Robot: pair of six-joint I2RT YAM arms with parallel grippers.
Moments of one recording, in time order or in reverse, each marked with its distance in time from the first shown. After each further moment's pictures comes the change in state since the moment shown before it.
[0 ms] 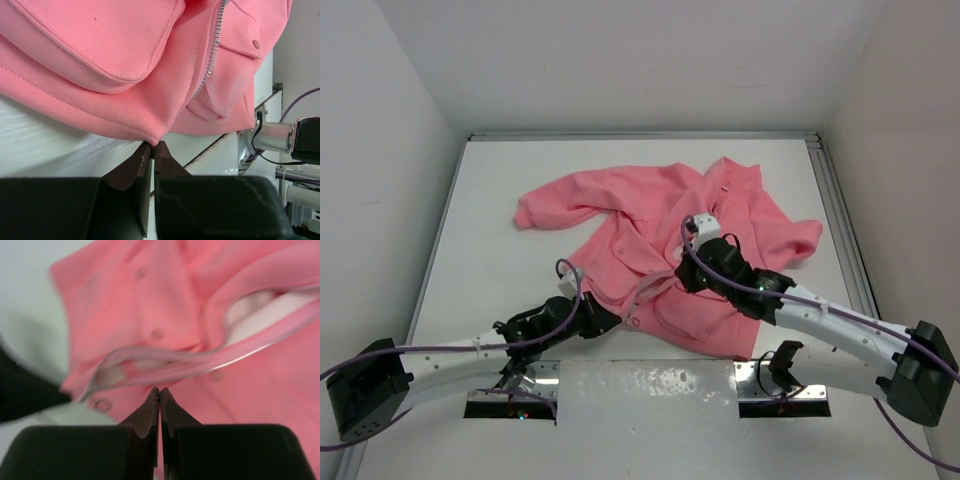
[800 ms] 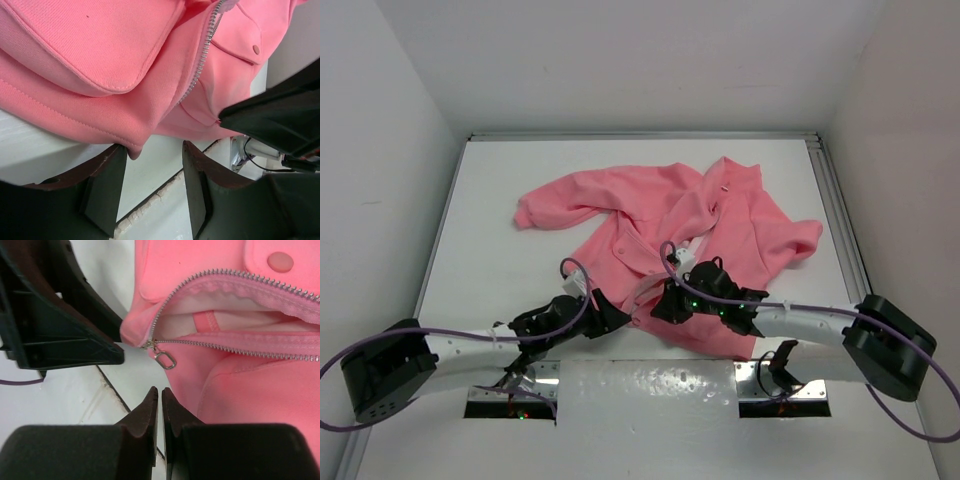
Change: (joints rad) left arm 0.000 0.172 0.000 0.166 0.004 -0.076; right arm 0.035 0.173 -0.317 0.542 -0.534 0.117
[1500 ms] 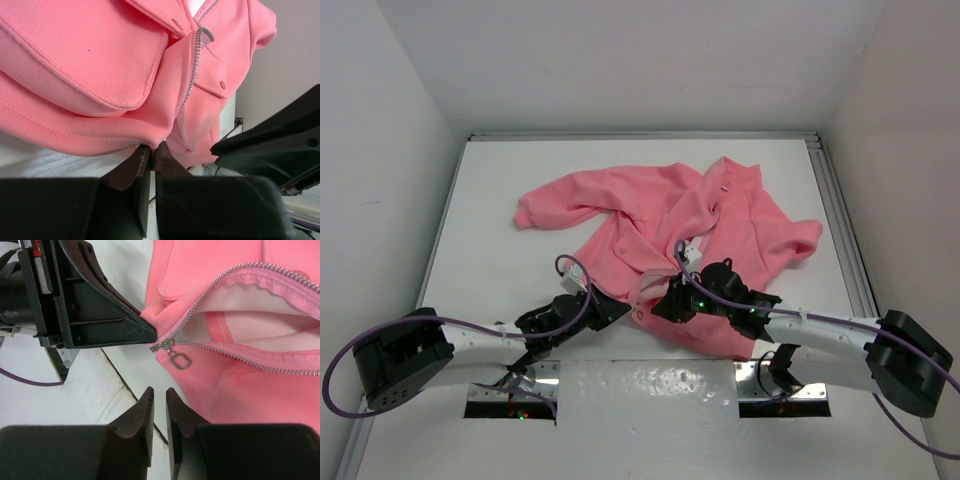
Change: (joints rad) left arm -0.013 0.122 0.000 0.221 -0.108 -0.098; right arm 0.000 -0.138 -0.027 -0.016 0.000 0.028
